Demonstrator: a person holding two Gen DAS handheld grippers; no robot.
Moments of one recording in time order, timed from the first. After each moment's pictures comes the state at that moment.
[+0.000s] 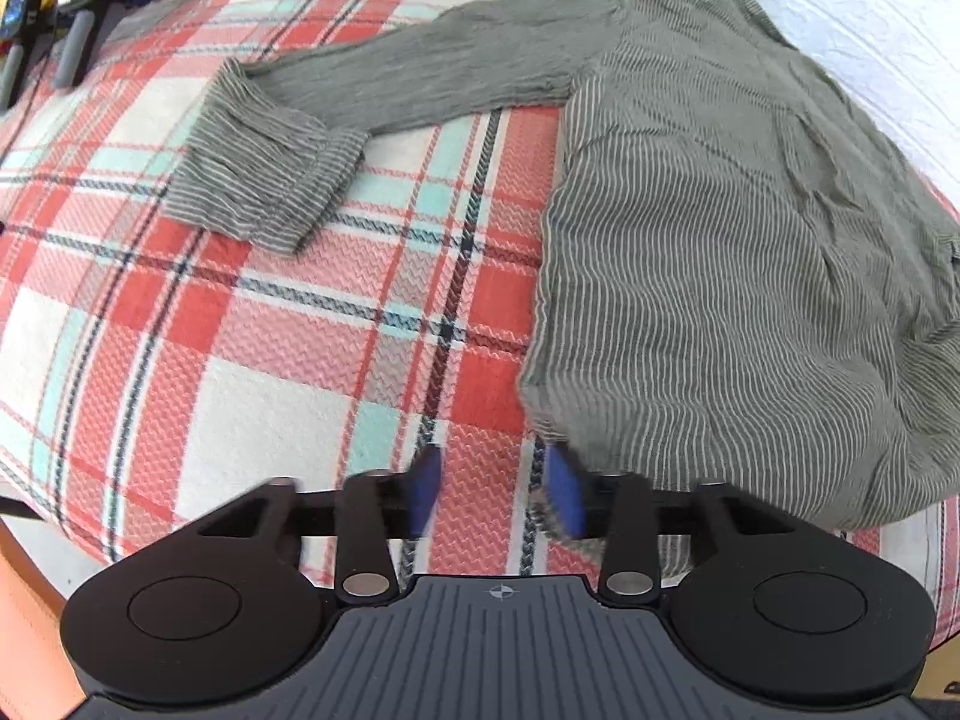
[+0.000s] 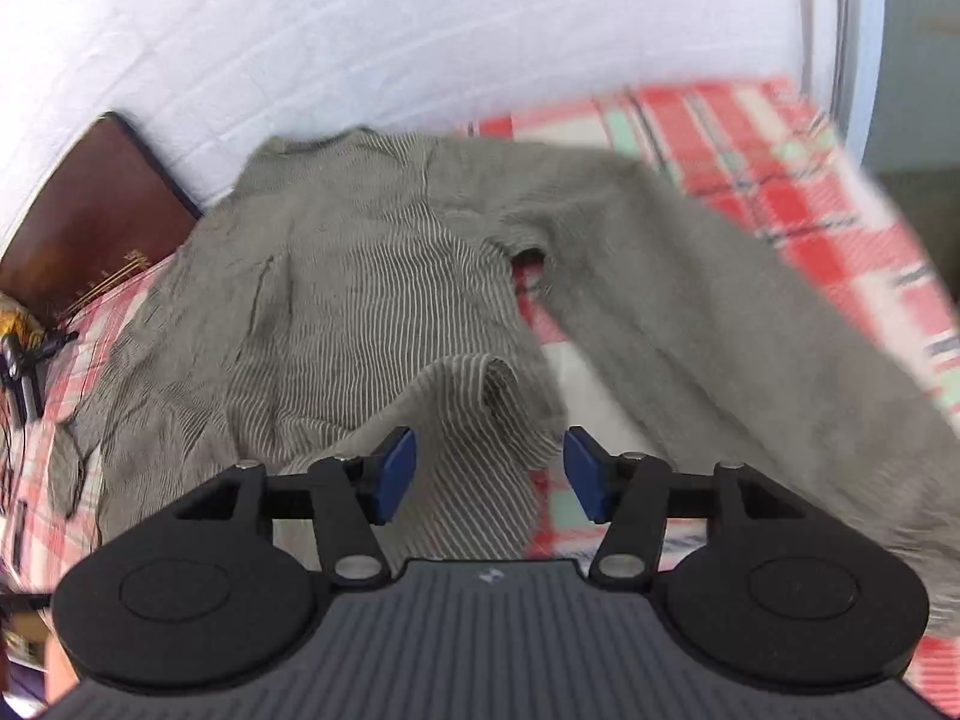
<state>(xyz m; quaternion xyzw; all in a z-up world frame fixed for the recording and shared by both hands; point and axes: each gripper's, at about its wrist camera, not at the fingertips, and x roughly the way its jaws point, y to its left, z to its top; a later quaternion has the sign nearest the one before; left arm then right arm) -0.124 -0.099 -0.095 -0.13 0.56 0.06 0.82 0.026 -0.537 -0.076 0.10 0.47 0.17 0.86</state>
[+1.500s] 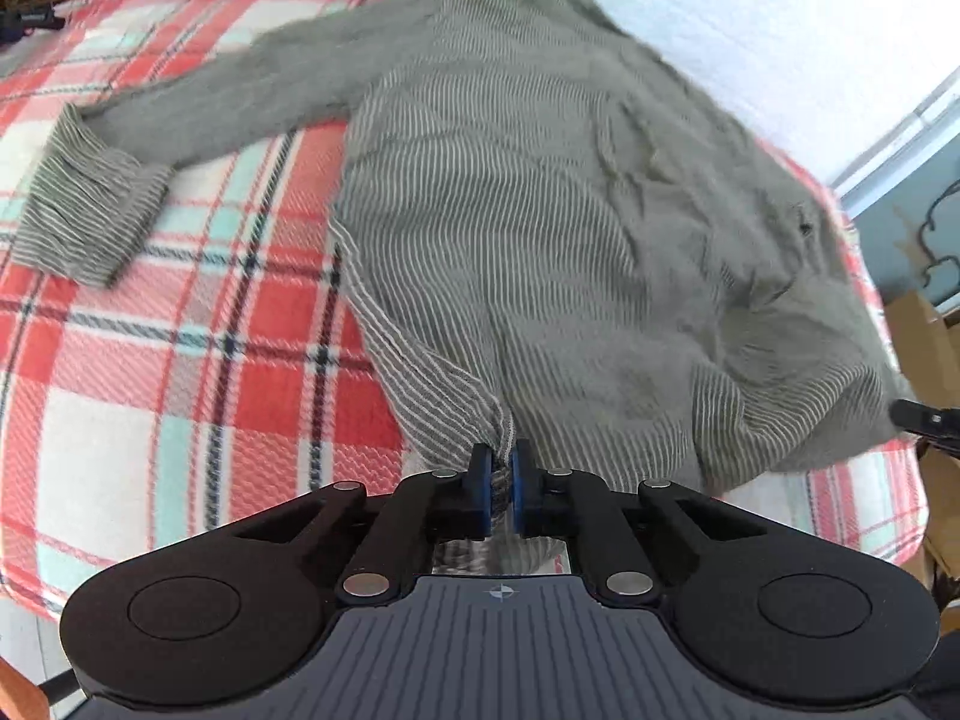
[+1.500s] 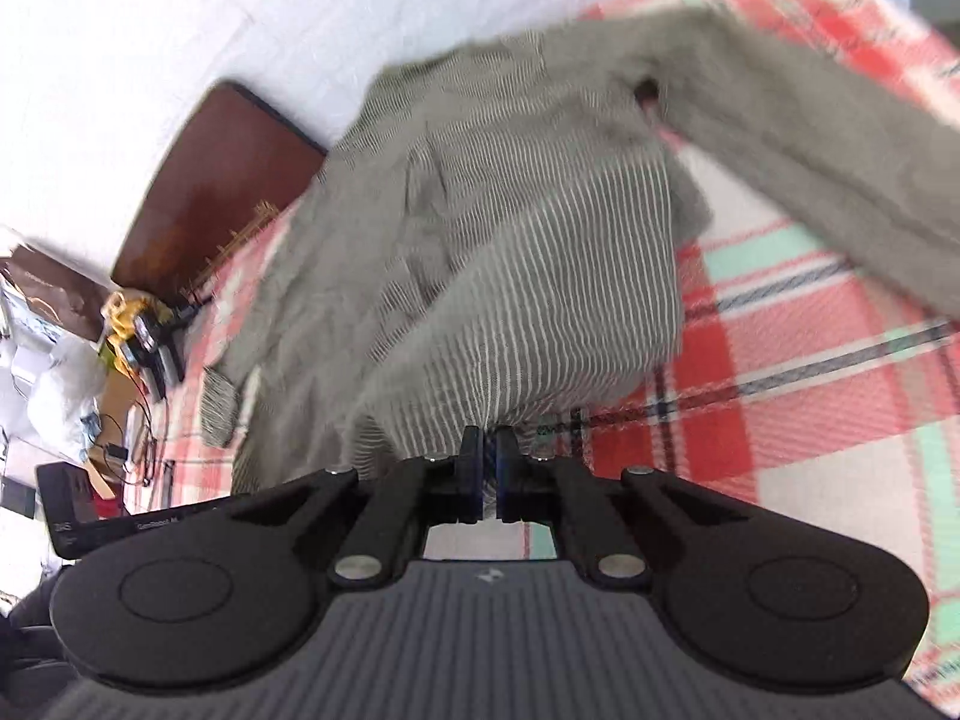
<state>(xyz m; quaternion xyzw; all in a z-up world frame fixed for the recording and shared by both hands) -0.115 -0.149 -0.068 -0.16 0.53 -0.06 0.83 -0.056 -0.534 -0.055 0.22 0.51 0.24 0.79</state>
